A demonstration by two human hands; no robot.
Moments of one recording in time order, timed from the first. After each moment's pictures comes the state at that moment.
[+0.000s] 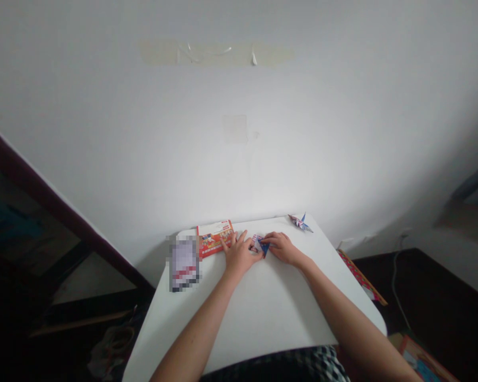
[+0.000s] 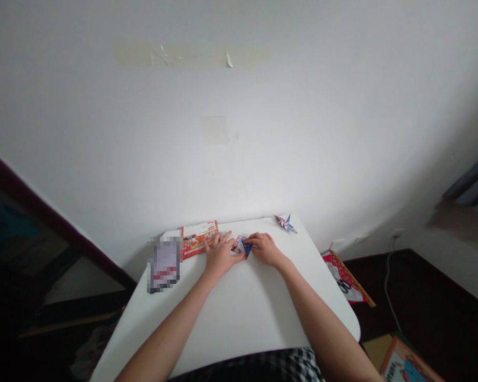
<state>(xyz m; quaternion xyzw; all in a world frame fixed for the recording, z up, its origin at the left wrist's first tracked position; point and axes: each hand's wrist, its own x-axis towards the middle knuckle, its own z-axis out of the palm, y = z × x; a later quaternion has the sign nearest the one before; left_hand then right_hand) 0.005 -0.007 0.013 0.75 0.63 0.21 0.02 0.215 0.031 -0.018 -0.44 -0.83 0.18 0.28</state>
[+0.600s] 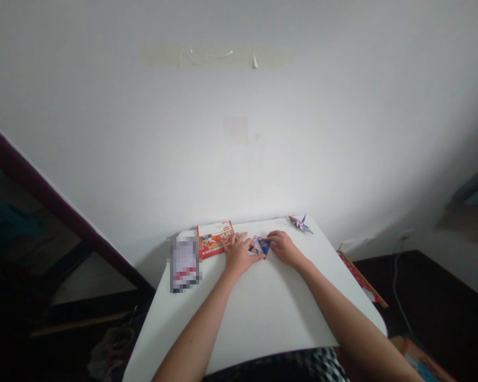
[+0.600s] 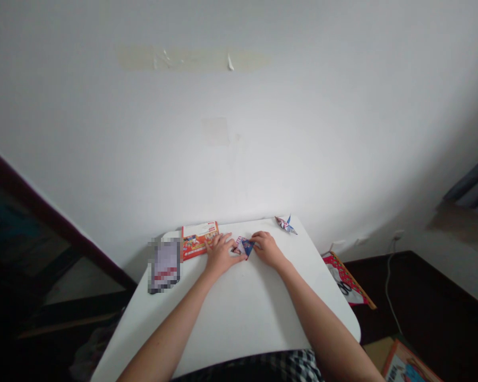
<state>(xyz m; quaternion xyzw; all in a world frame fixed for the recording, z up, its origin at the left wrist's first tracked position) -0.002 0.000 0.004 0.75 0.62 0.21 0.06 0.214 0.035 -0.022 -0.46 -0.81 0.15 0.33</state>
